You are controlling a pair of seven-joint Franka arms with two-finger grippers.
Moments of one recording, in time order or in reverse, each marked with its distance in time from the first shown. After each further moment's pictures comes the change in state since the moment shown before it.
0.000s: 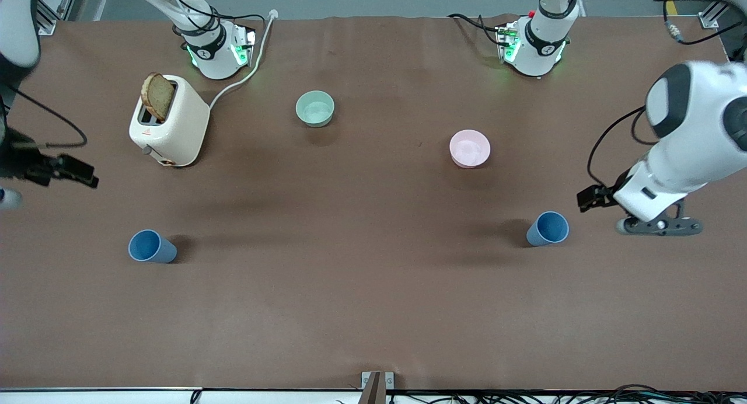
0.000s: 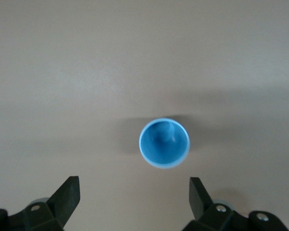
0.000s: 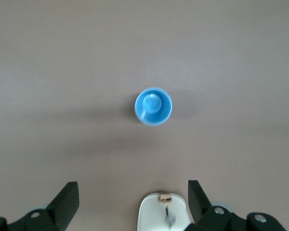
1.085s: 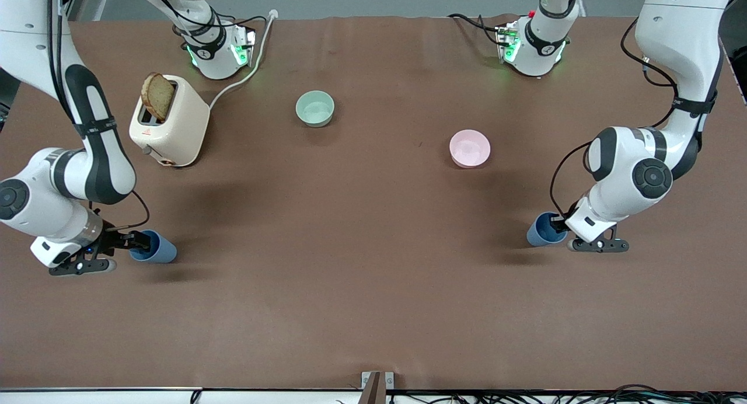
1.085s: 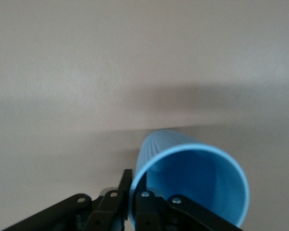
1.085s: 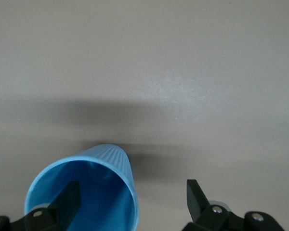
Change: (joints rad) left arm 0.027 0.194 -0.016 -0.166 0.002 0.357 0.003; right arm -0.045 0.358 -0.037 -0.220 -0.005 0.649 -0.215
